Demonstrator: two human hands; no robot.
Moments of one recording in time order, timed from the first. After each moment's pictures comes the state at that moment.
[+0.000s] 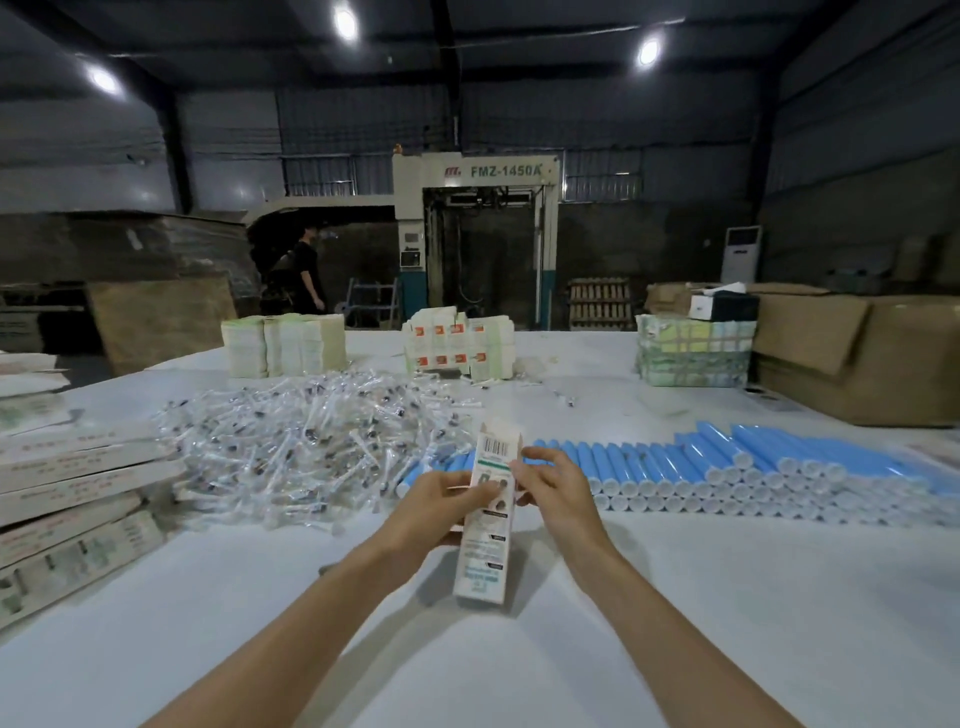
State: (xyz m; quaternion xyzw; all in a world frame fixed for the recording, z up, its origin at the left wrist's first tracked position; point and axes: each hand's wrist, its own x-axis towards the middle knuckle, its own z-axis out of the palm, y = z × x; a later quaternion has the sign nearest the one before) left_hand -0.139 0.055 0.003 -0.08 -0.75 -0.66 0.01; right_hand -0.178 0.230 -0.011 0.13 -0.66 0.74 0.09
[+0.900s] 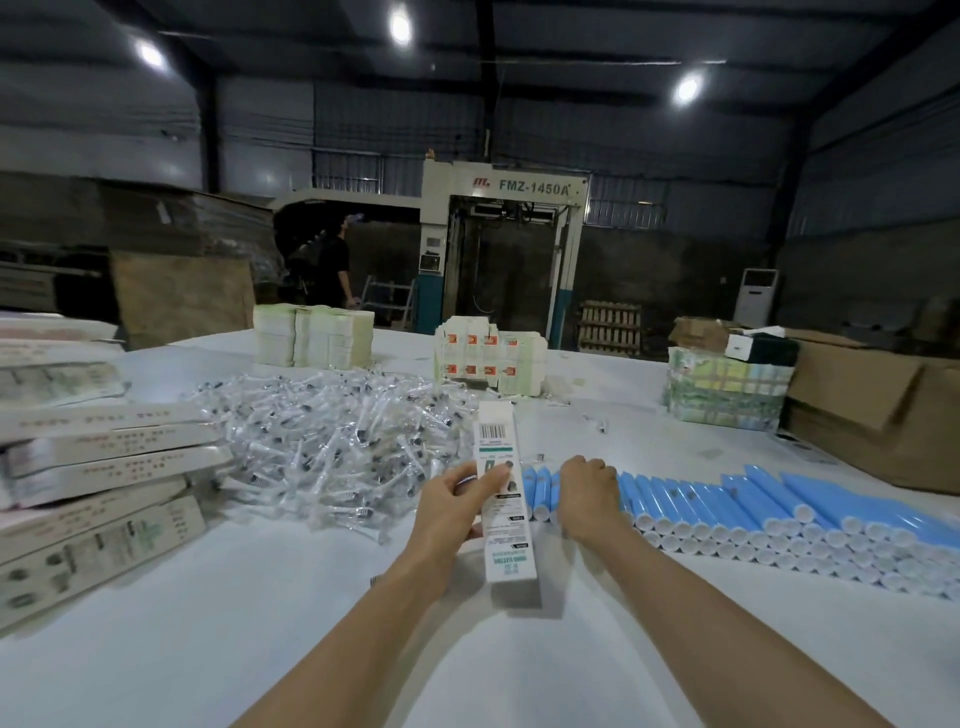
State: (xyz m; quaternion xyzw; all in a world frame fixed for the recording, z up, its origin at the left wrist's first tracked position) left_hand -0.163 0.015 -0.011 -0.05 -0.59 -0.80 0.12; right_hand -0.269 0.187 0.003 0.01 -0.99 -0.06 0.16
